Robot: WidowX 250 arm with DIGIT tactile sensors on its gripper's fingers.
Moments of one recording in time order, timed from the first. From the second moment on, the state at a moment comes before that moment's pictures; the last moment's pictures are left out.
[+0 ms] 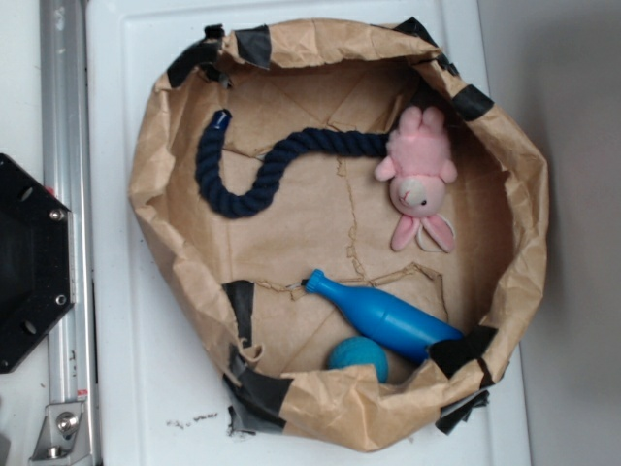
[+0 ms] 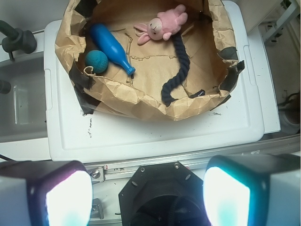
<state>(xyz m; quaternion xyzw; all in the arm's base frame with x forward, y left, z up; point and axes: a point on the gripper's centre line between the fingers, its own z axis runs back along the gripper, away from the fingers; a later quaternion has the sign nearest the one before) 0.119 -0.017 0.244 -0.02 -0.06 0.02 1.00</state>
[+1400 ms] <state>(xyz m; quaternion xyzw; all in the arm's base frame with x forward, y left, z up) 0.234 0.030 0.029 -0.01 0.10 -0.13 0.99</state>
